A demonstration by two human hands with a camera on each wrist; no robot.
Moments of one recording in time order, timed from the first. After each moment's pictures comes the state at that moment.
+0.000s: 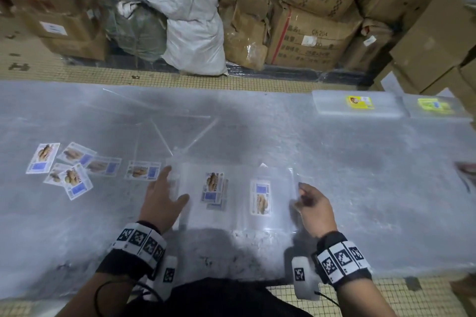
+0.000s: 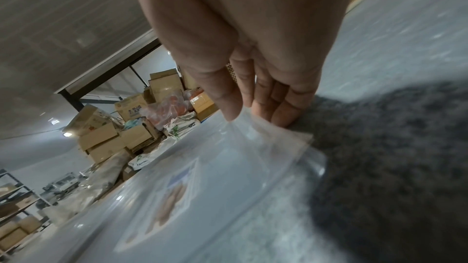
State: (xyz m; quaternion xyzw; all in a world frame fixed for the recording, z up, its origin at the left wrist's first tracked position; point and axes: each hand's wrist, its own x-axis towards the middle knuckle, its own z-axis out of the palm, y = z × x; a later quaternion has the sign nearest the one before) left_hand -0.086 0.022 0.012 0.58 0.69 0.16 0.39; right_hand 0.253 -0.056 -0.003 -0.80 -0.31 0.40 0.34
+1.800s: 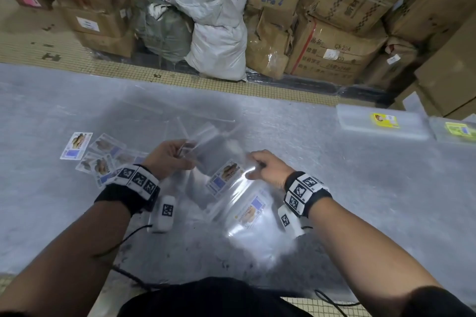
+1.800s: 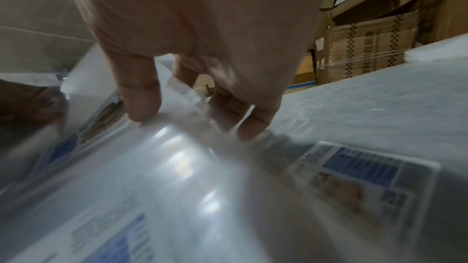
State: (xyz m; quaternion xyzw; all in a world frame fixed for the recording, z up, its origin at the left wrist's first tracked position) left_hand -0.136 0.109 0.040 0.53 0.53 0.28 0.60; right_hand 0.149 0.080 0.047 -0.64 -0.58 0.49 0.12
